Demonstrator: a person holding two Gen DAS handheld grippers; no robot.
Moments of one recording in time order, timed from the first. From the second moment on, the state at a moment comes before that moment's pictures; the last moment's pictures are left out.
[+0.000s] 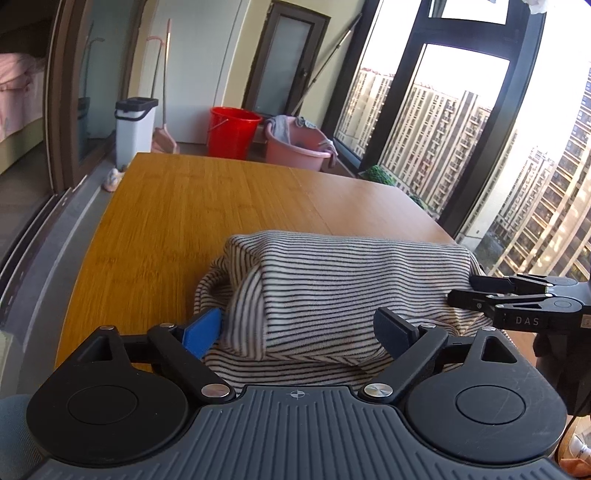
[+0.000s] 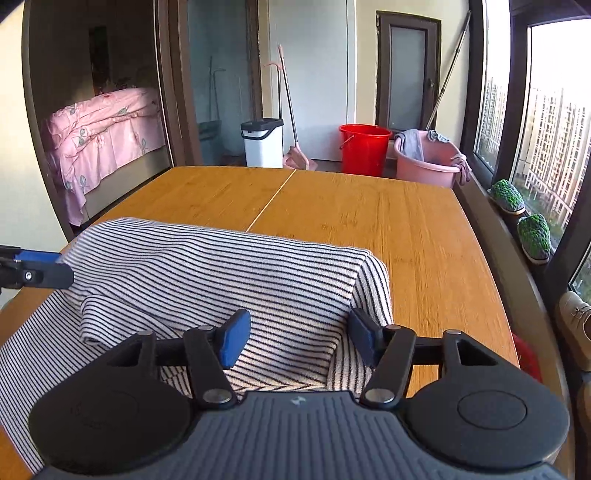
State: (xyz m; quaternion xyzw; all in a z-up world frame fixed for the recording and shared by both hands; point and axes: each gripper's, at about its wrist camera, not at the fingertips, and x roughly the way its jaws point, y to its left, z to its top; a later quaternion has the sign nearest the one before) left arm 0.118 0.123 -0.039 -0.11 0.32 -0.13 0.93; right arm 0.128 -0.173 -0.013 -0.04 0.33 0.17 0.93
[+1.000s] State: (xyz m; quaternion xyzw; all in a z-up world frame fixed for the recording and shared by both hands) left arm 0.148 0.108 -0.026 -0.11 0.33 -0.11 0.93; right arm 0.138 -0.227 -0.002 0.05 0.32 0.14 0.93
